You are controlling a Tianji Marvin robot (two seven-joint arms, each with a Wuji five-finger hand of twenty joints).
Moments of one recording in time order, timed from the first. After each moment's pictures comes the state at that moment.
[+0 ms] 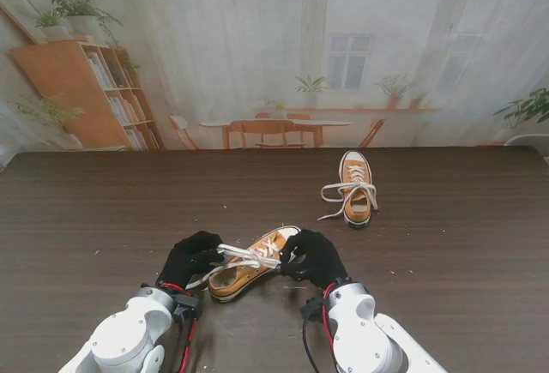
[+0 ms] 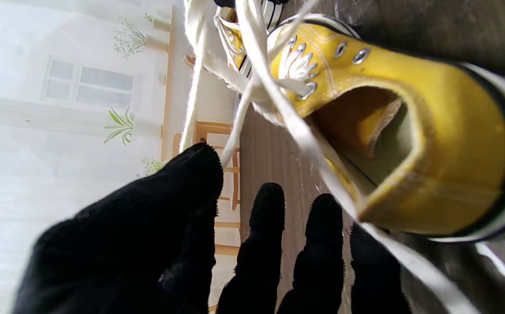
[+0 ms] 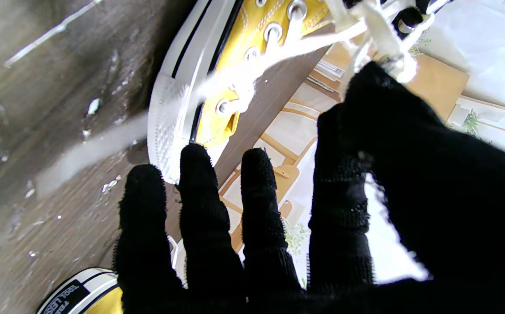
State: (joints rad) left arm 1.84 -1.21 -1.30 -1.70 -0.32 0.04 0.11; right arm -1.72 -1.22 0.97 -1.67 -0.33 0.06 -0.35; left_hand 0.84 -0.58 0.80 0.04 0.71 -0.06 0.96 0.71 0.62 0.22 0.49 0.61 0.43 0.35 0.64 0.63 0.06 0.40 1.11 0.68; right_hand 0.57 -1.01 1.28 -0.29 1.03 -0.13 1.08 0.46 0.68 0.17 0.77 0.40 0.75 0.30 0.42 0.34 0.30 0.47 1.00 0.49
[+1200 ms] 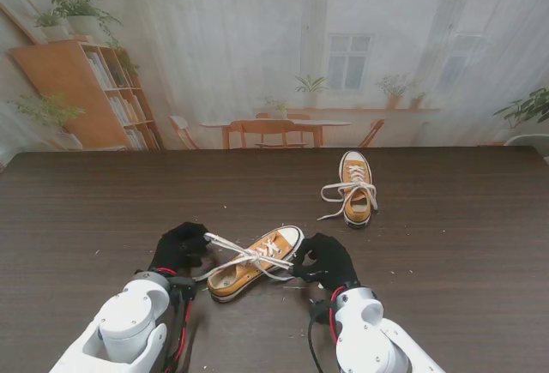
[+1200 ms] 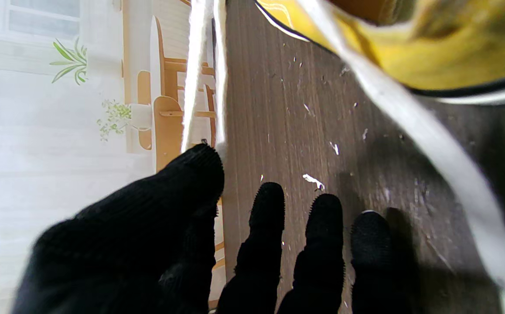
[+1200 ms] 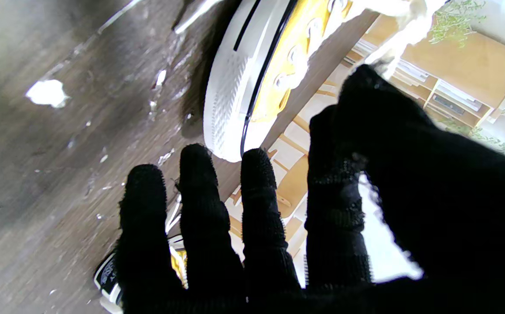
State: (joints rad) left arm 1.75 -1.25 -1.32 -1.63 -0.28 0.15 0.23; right arm -1.75 -1.23 1.00 -1.67 -0.35 0.13 -0.40; left_hand 0.84 -0.58 0.81 0.04 0.71 -0.06 0.97 0.71 0.62 0.22 0.50 0.61 0.43 0.35 0.63 0.63 0.08 0.42 1.14 0.67; right_hand 0.59 -1.00 1.28 -0.29 1.03 -0.08 1.08 0.49 0.68 0.17 0.77 0.40 0.75 0.30 0.41 0.33 0.30 0.46 1.01 0.49
